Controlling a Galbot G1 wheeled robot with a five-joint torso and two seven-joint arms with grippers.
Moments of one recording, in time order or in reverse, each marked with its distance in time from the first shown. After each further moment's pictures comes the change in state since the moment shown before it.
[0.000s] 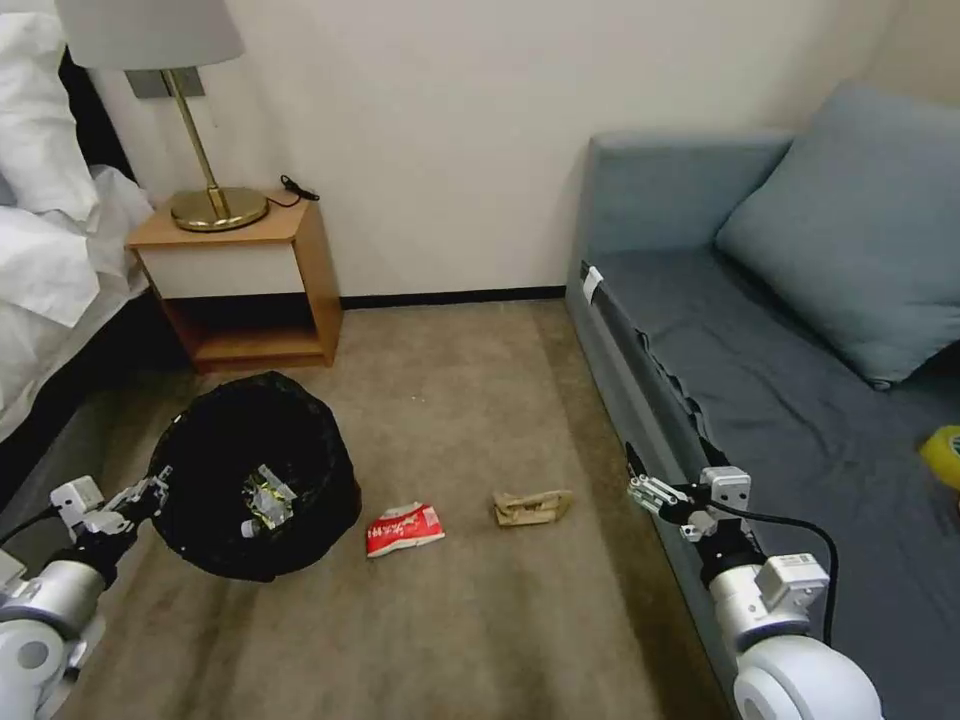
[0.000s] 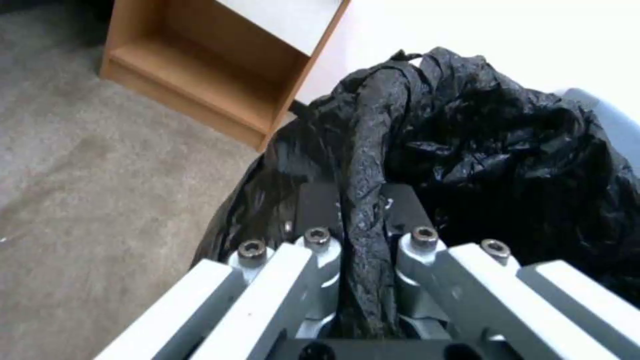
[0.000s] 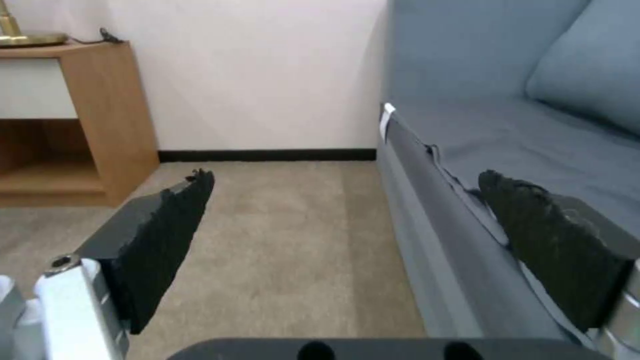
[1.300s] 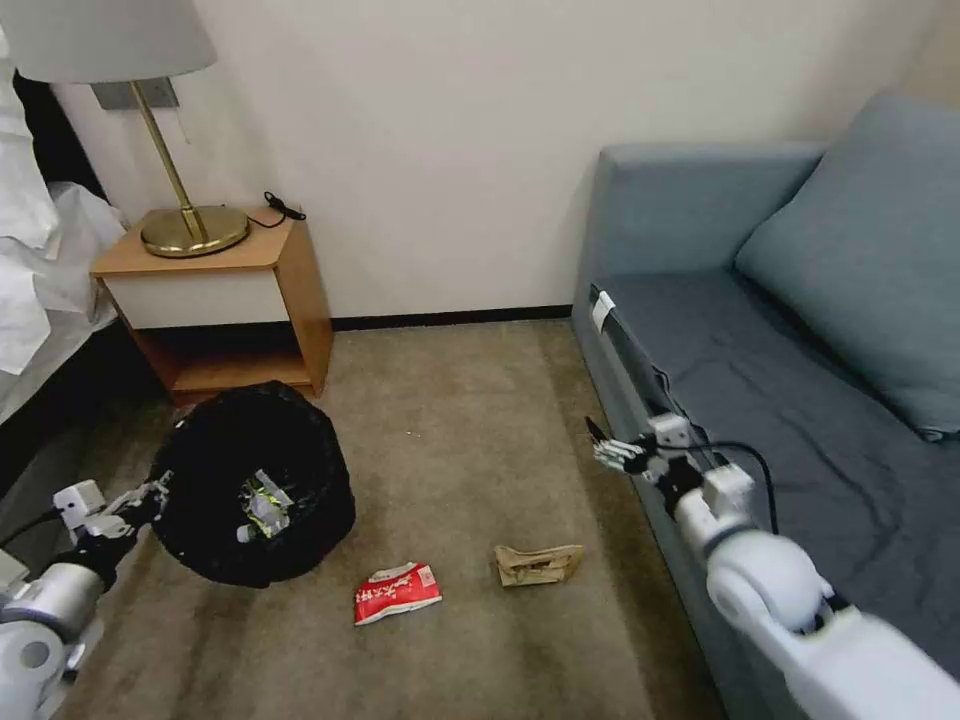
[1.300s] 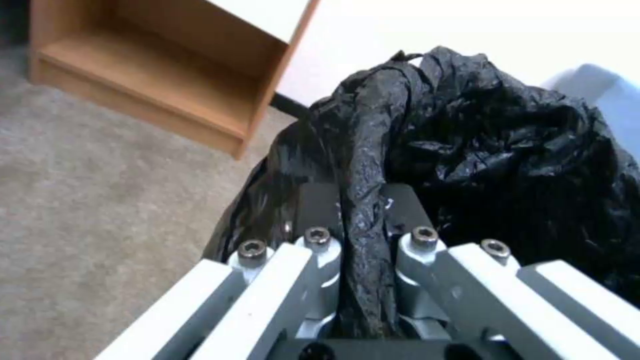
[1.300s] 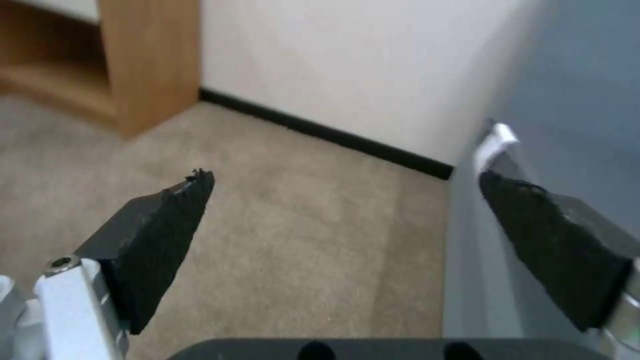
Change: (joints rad) left arm -0.014 0.010 0.046 0.050 0.066 -0.030 0.069; right arm 0.703 -0.440 -0.553 -0.416 0.258 -0.010 -0.013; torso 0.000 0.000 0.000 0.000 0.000
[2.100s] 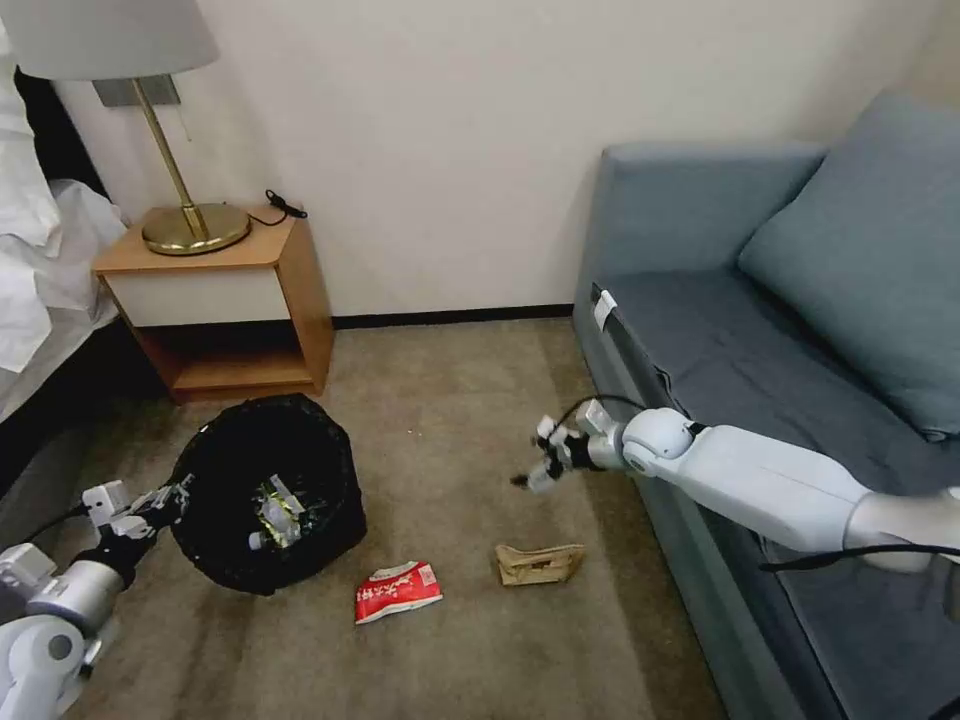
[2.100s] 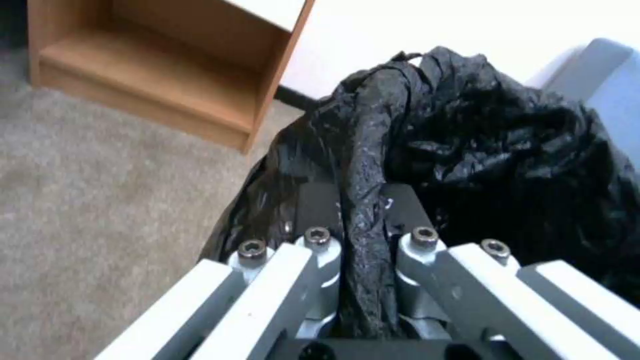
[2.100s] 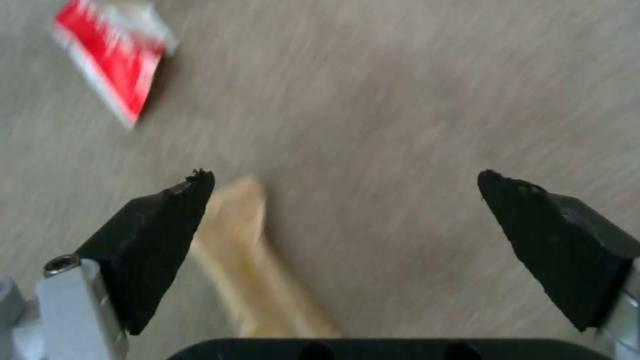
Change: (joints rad) left arm -0.024 0.031 0.022 0.068 0.040 -0.027 0.042; right arm 0.871 0.220 -1.035 -0.801 0.256 -0.133 -0.801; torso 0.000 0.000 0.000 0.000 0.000
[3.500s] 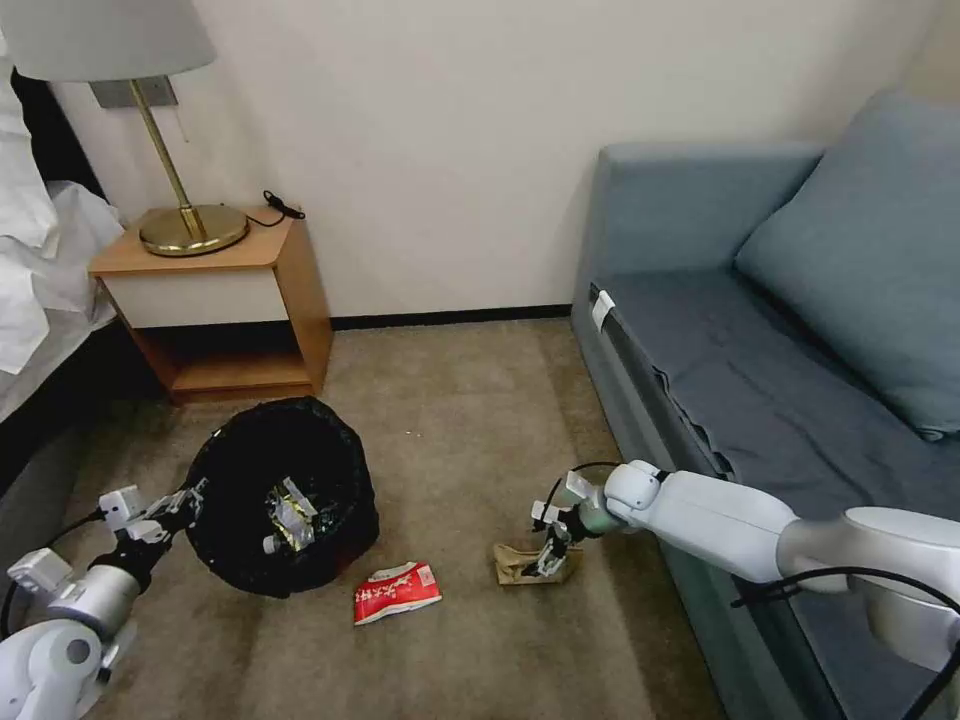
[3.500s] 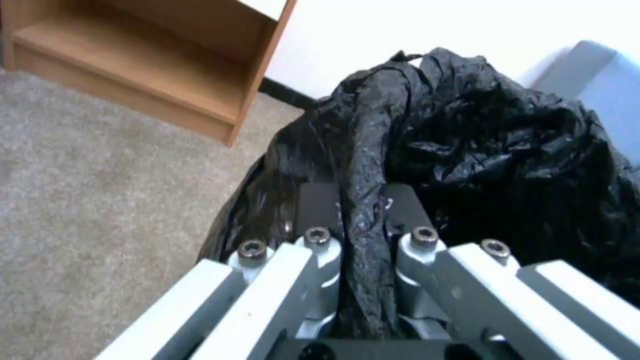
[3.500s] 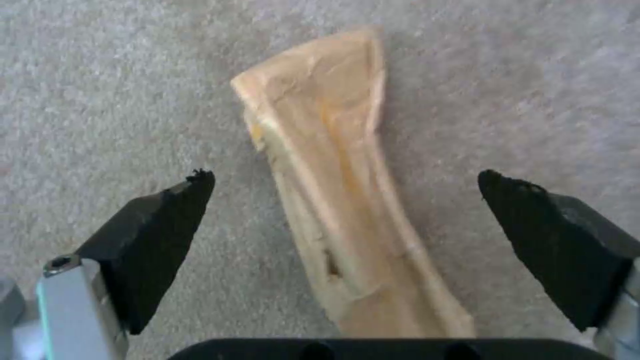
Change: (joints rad) left arm -0.001 -0.036 0.021 -0.018 0.005 0.000 -0.001; right arm -0.141 0.101 -0.044 -0.115 -0.129 0.052 -0.009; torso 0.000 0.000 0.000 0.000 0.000
